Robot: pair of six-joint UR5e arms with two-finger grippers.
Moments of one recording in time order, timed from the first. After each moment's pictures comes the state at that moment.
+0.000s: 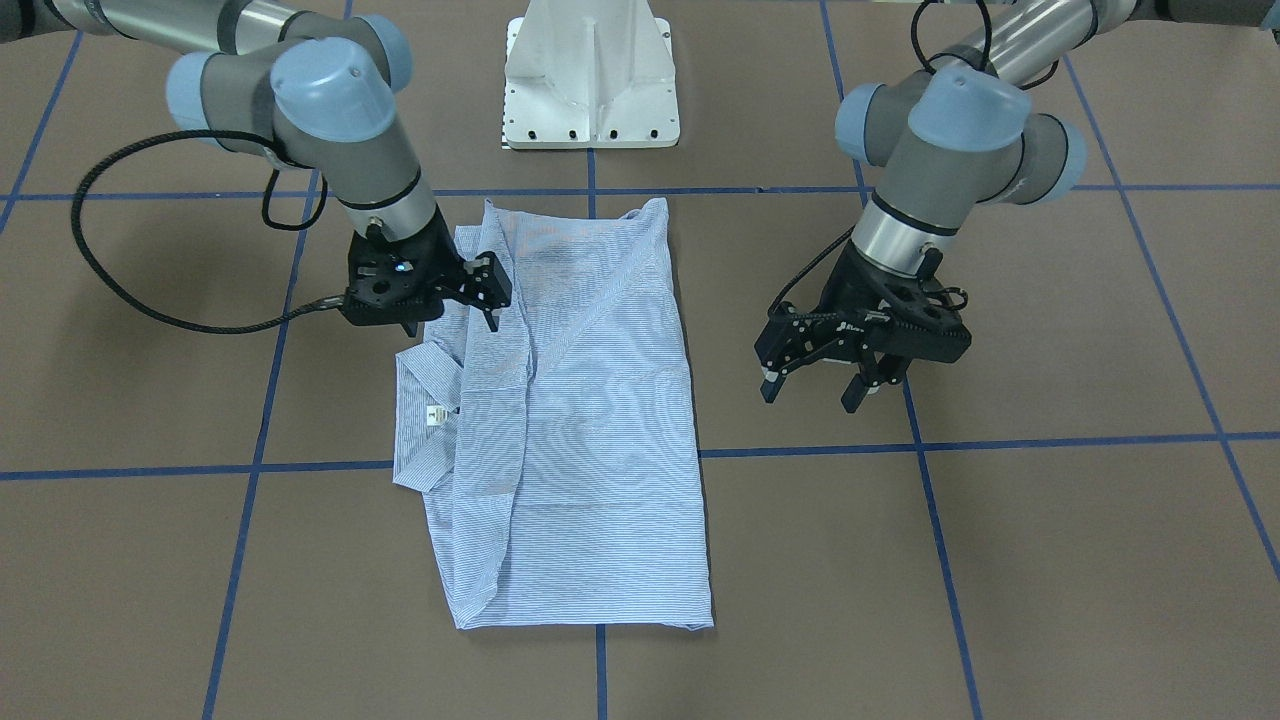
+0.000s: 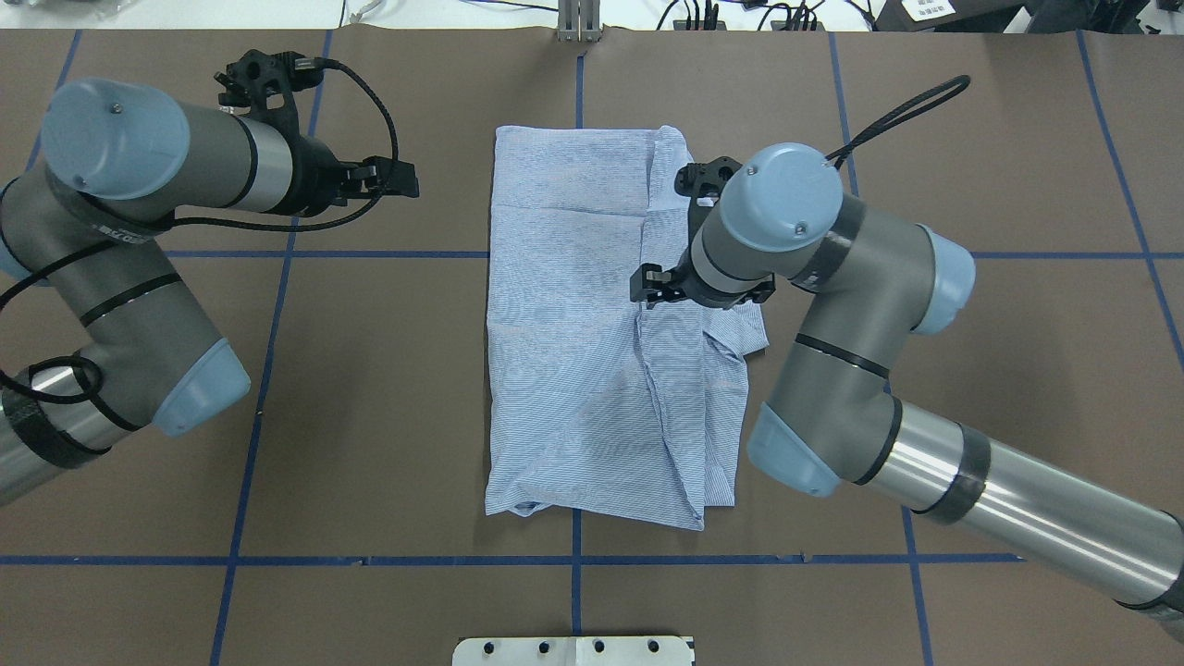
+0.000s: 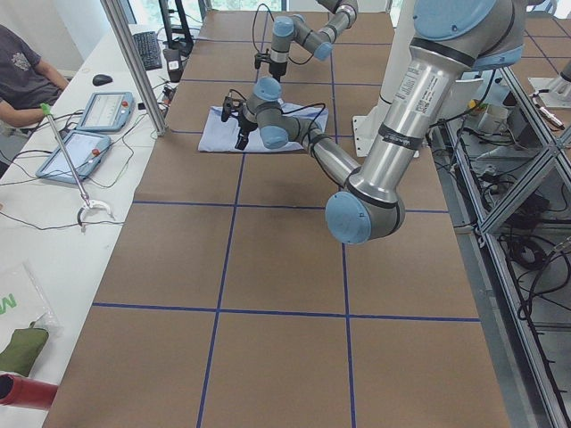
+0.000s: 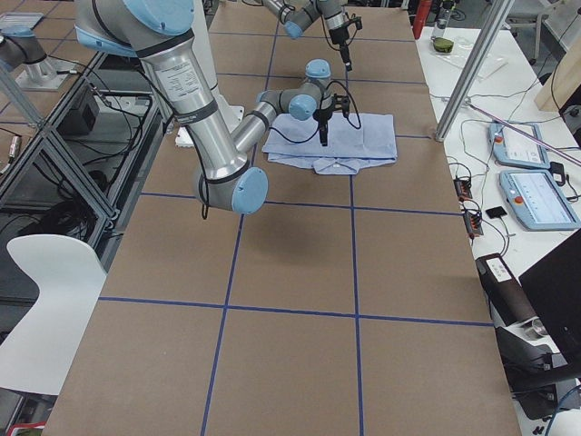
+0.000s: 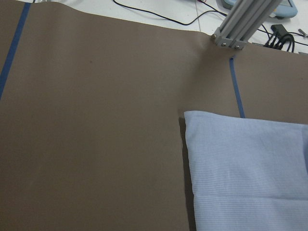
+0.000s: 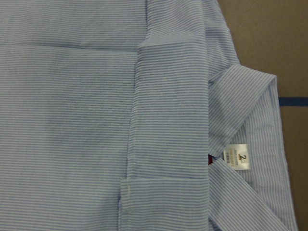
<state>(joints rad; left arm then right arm) -0.79 -2.00 -1.74 -2.13 -1.85 -1.18 0.60 -0.95 1.65 -1.46 1.86 1.14</state>
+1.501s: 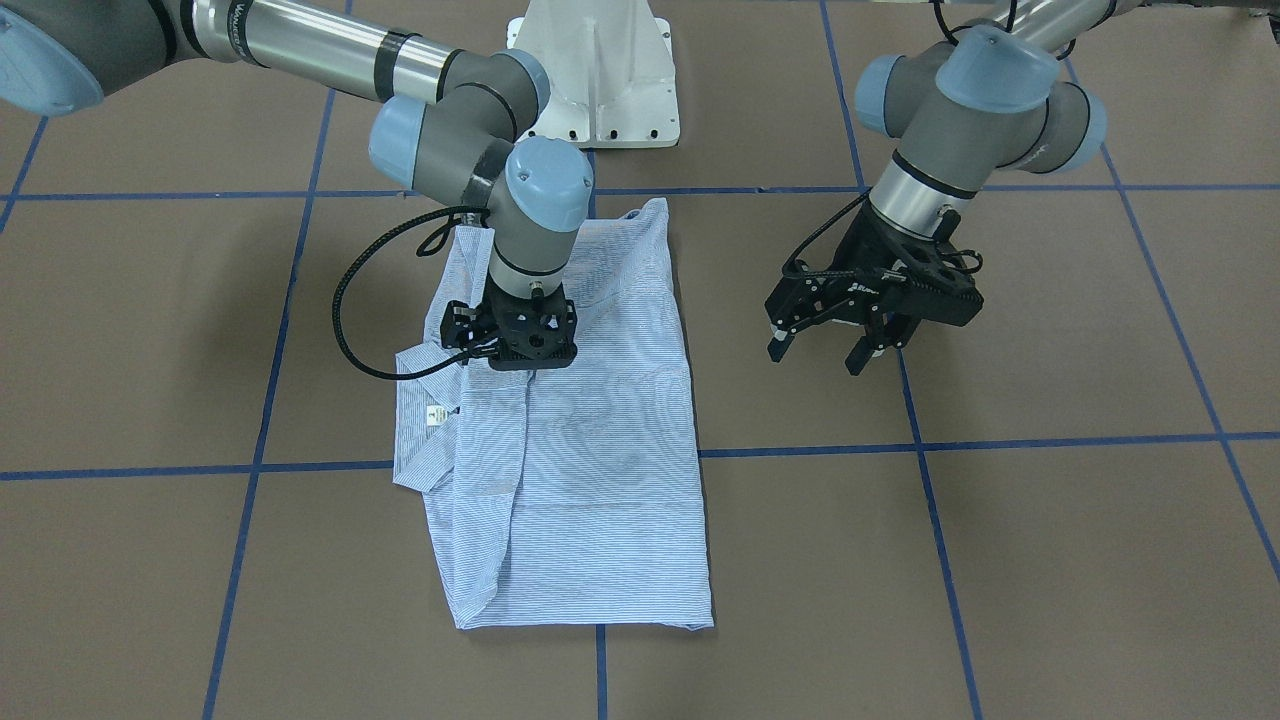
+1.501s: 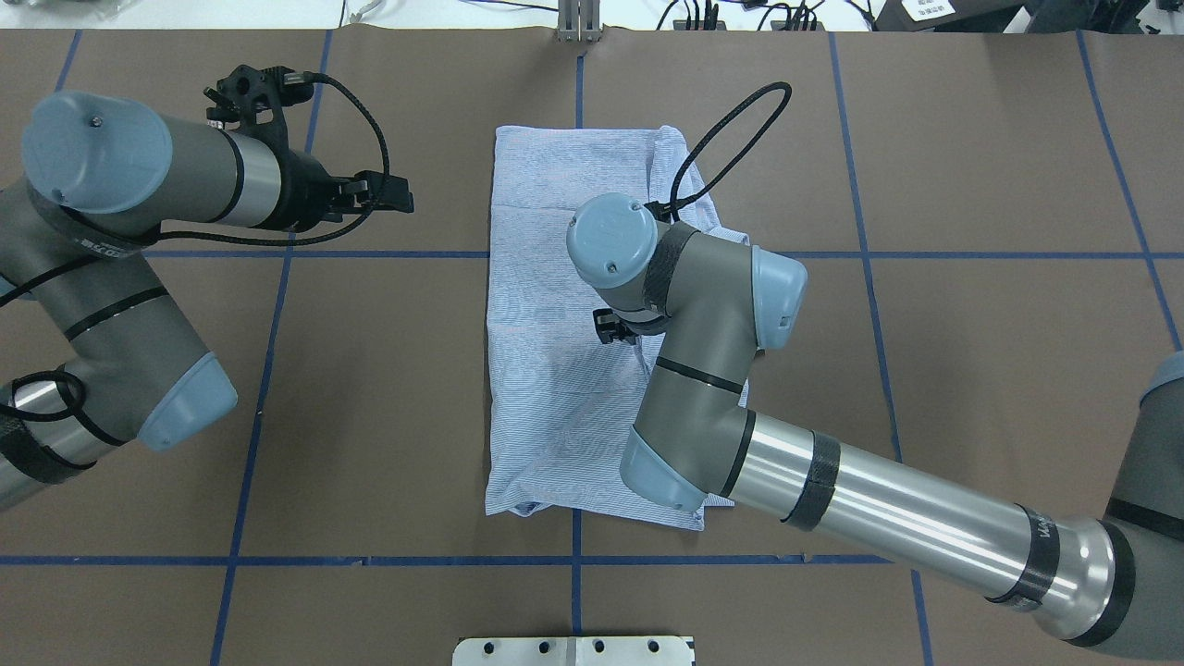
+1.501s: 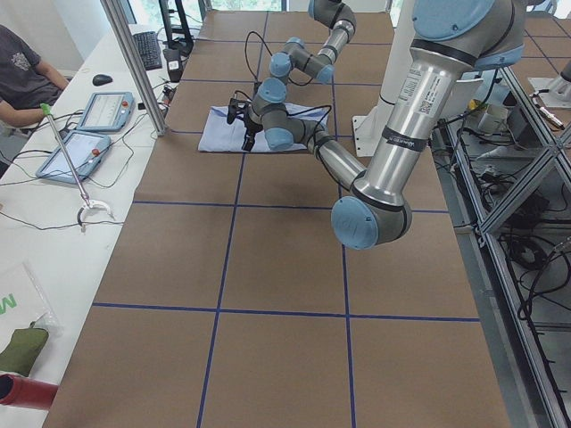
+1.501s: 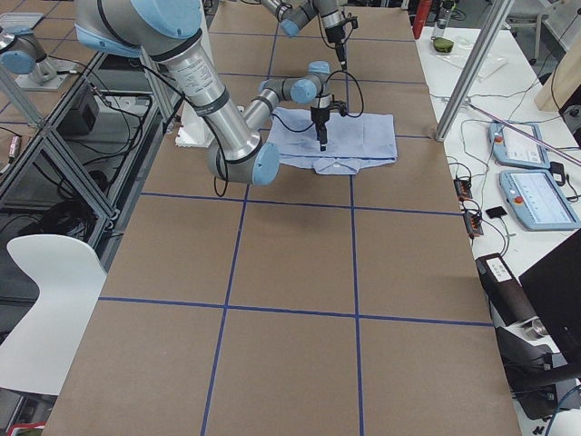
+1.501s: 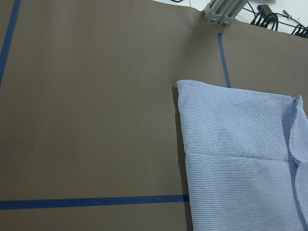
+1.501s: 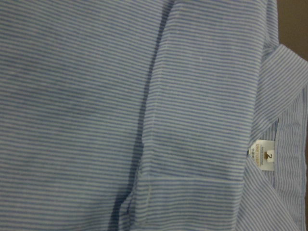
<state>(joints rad) -0.78 -1.98 -1.76 -2.13 -1.86 -1.20 0.51 -0.76 1.43 -1.76 1.71 0.98</state>
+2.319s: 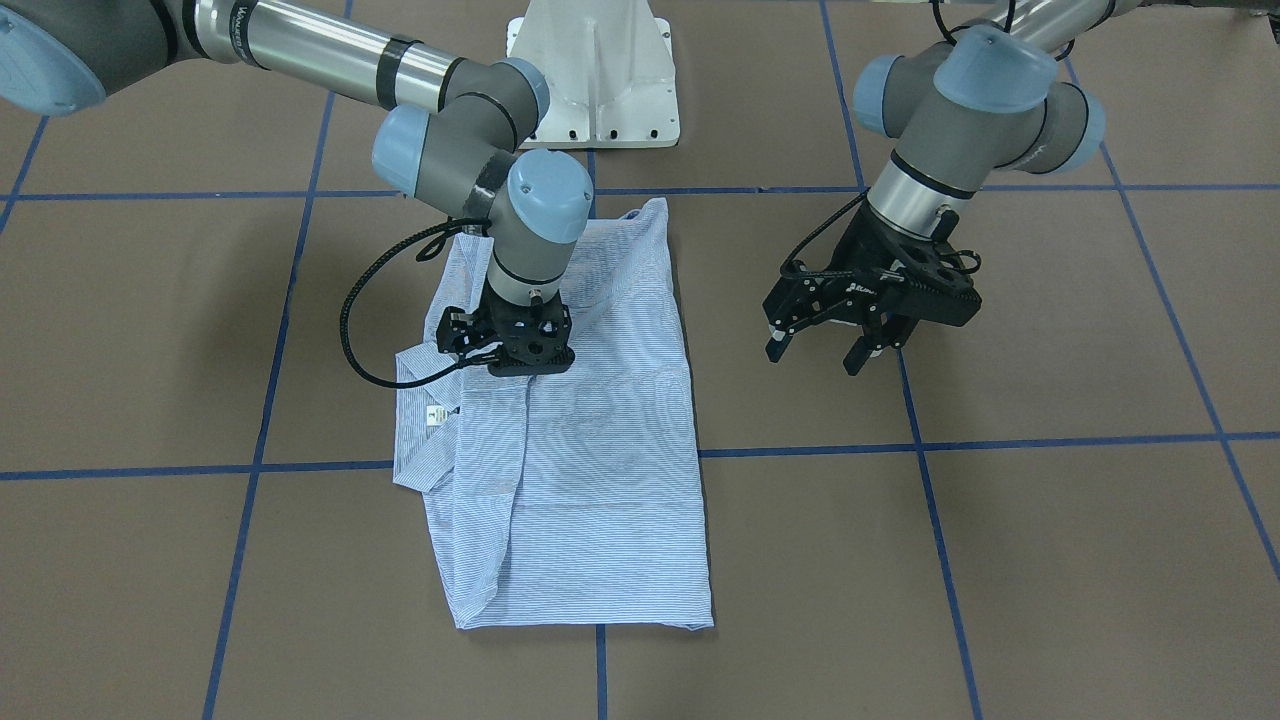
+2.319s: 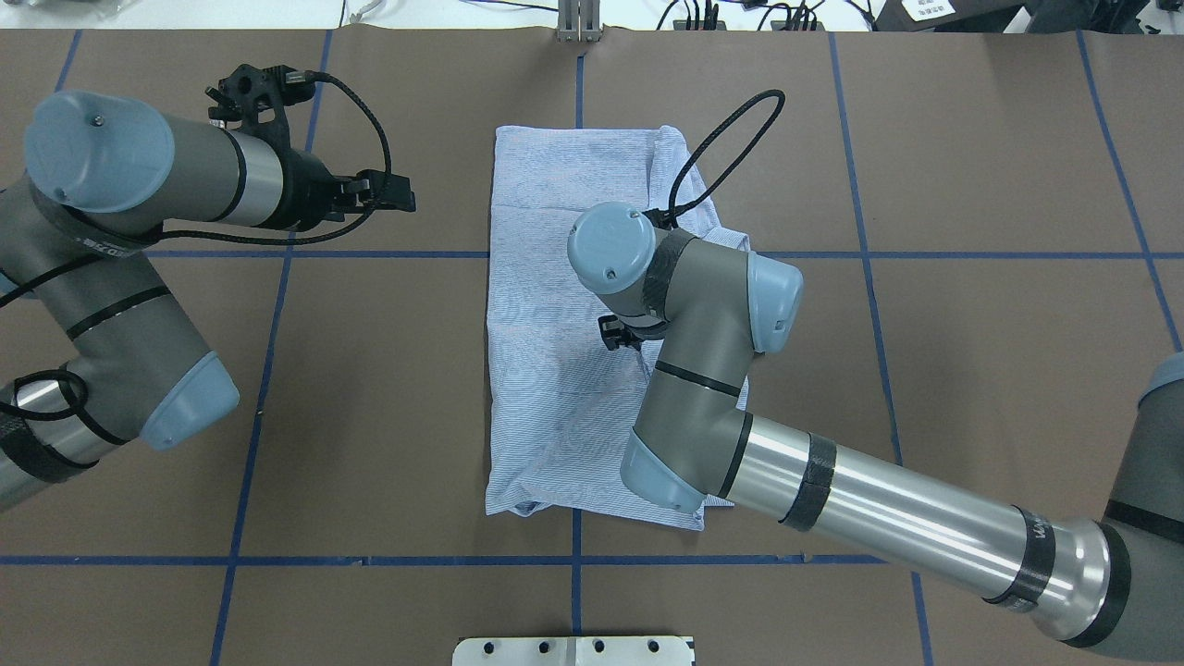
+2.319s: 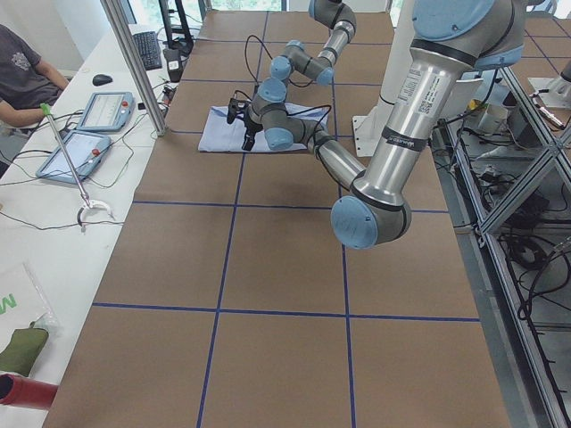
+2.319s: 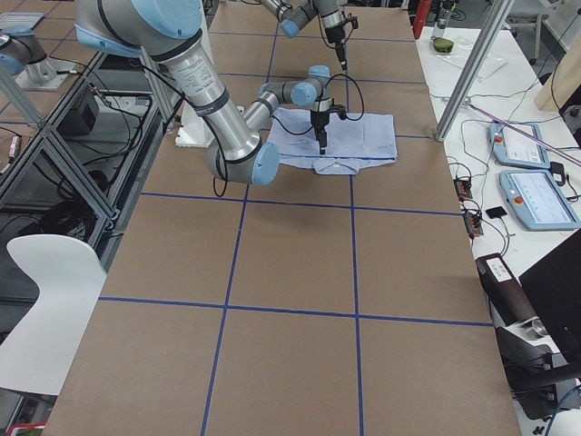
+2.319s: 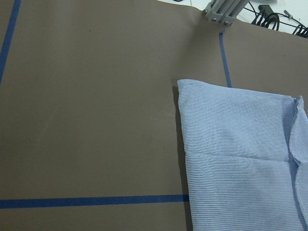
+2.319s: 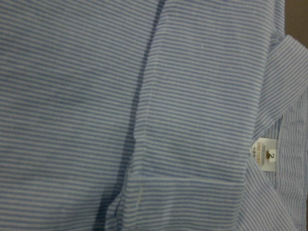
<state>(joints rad) -0.78 -1.99 -1.76 -2.13 -1.86 -1.20 0.51 -0.76 1.41 -1.76 1.71 0.95</state>
